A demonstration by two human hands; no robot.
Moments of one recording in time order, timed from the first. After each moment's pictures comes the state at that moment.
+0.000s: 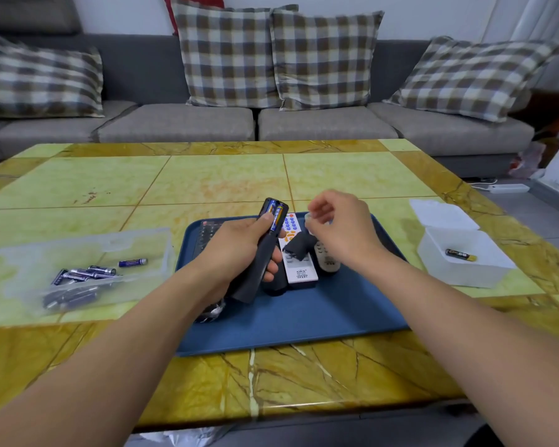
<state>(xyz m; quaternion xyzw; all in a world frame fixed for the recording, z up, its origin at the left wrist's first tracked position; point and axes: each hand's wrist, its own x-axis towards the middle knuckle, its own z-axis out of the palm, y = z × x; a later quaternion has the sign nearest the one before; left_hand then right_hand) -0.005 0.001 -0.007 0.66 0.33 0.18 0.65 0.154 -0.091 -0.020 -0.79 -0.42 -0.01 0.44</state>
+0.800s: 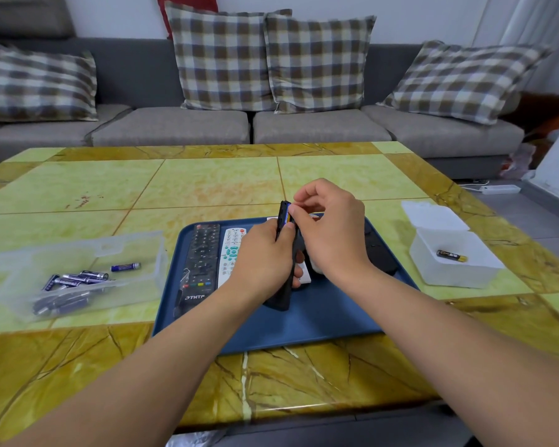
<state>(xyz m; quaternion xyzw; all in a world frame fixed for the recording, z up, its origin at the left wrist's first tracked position) 0.019 -0.043 -0.004 0.71 0.30 0.24 0.58 0.117 -0.094 -0.004 -0.71 -0.40 -0.09 0.56</state>
